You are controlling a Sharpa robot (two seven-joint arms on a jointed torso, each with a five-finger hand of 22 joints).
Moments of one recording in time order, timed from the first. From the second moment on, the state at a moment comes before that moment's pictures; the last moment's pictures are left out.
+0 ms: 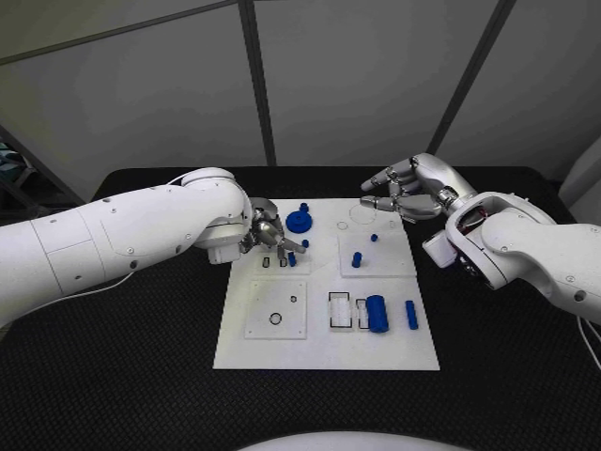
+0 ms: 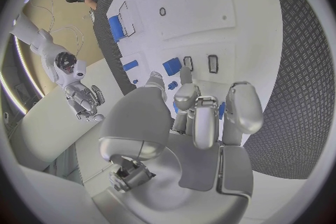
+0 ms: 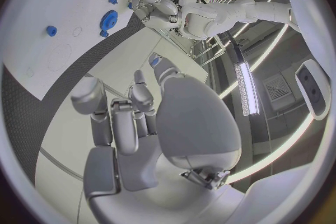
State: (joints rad) left arm 1.32 -0.62 -0.06 1.32 -0.96 0.21 -0.59; left_hand 1.14 -0.01 -0.11 0.29 0.05 0.95 0.04 0.65 0.54 1.32 -0.03 1.18 1.04 1.47 -0.08 1.53 1.31 0.06 1.36 0.03 1.35 1.13; right arm 1.18 -0.87 0.07 1.60 -0.89 -0.45 0.06; right_hand 1.37 -0.13 0.15 0.11 0.31 0.98 0.15 0.18 0.08 1.25 0.07 1.21 1.14 1.47 -0.01 1.54 1.31 0.10 1.27 0.10 1.26 1.01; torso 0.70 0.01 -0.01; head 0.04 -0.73
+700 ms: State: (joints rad) left arm 1.32 -0.61 -0.06 1.32 -0.96 0.23 -0.59; left_hand 1.22 0.04 -0.07 0.25 0.05 0.95 0.04 0.65 0.55 1.32 -0.03 1.17 1.04 1.47 -0.08 1.53 1.31 0.07 1.35 0.03 1.35 1.14; right arm 1.18 -0.86 0.07 1.59 -0.89 -0.45 0.06; right_hand 1.37 -0.13 0.15 0.11 0.31 0.98 0.15 0.18 0.08 1.26 0.06 1.21 1.14 1.47 -0.01 1.54 1.31 0.10 1.27 0.10 1.25 1.01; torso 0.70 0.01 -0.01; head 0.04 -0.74
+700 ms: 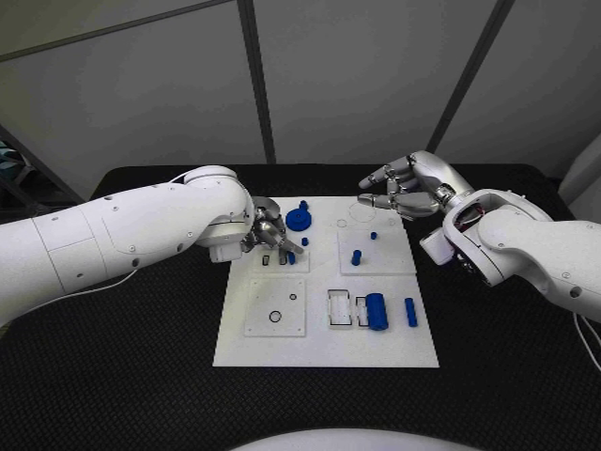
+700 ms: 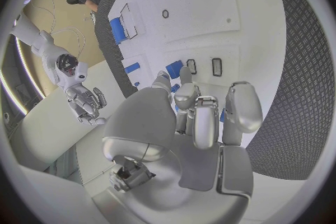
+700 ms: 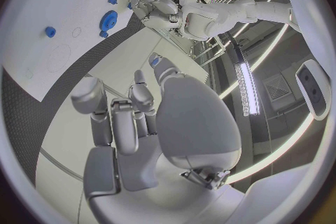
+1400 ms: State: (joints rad) left arm 1.32 -0.62 -0.06 1.34 -0.93 0.20 -0.58; left_hand 1.39 0.08 0.16 0.24 0.04 0.90 0.03 0.61 0.56 1.29 -0.03 1.12 0.99 1.47 -0.09 1.53 1.31 0.06 1.34 0.02 1.34 1.13; right arm 1.18 -0.85 0.07 1.58 -0.89 -0.44 0.05; right_hand 1.38 -0.12 0.15 0.11 0.32 0.98 0.15 0.18 0.08 1.26 0.06 1.21 1.14 1.47 -0.01 1.54 1.31 0.10 1.27 0.10 1.25 1.01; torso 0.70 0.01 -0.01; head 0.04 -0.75
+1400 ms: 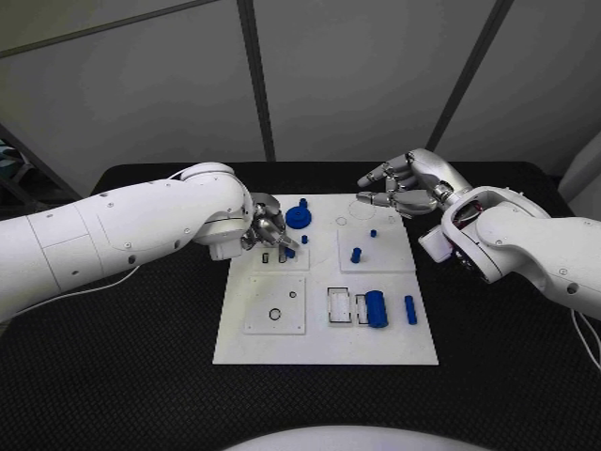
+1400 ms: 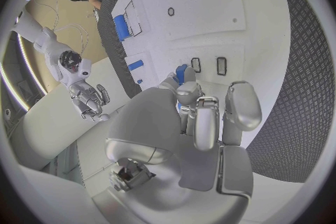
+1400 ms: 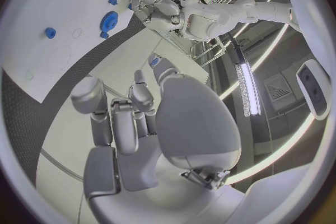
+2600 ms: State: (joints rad) left arm 1.30 -0.70 -0.06 1.44 -0.94 0.03 -0.57; left_hand 1.15 -0.17 0.64 0.17 0.11 0.92 0.04 0.66 0.63 1.33 -0.04 1.12 1.00 1.47 -0.09 1.53 1.31 0.08 1.37 0.03 1.37 1.21; right arm 1.18 -0.85 0.07 1.57 -0.89 -0.43 0.05; right_hand 1.38 -0.12 0.15 0.11 0.32 0.98 0.15 0.18 0.08 1.26 0.06 1.21 1.14 1.47 -0.01 1.53 1.31 0.10 1.27 0.10 1.25 1.00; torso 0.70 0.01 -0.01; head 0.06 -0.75
